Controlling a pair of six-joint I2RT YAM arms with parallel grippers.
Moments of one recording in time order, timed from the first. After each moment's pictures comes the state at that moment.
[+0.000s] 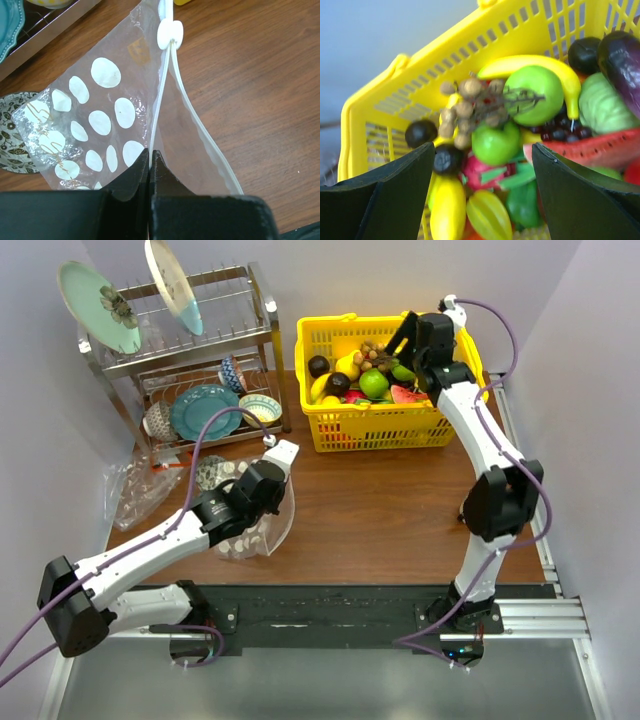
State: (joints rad) left arm -0.84 1.11 0.88 -0.48 -0.46 -0.20; right arm 0.24 1.90 1.90 -0.36 0.29 0.63
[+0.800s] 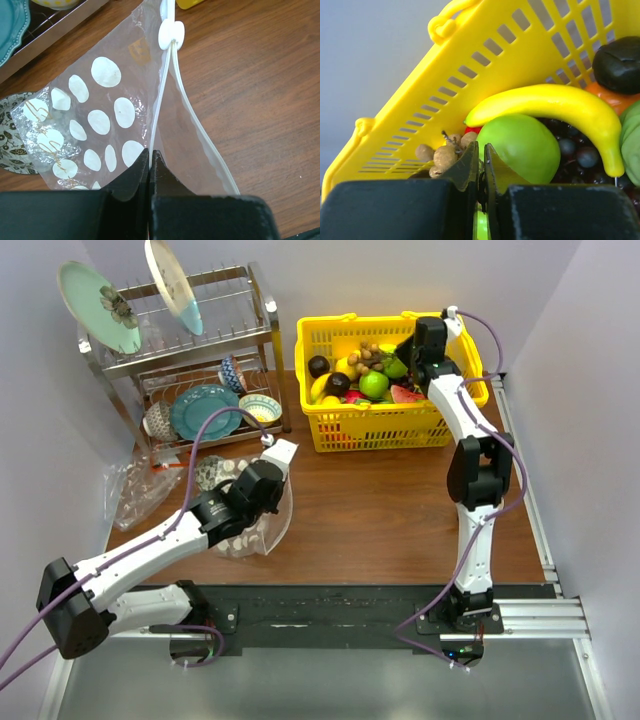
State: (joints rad) left arm -0.83 1.10 0.87 -0.46 -0.46 -0.19; right arm 0.17 2.23 2.10 -0.21 0.22 0.82
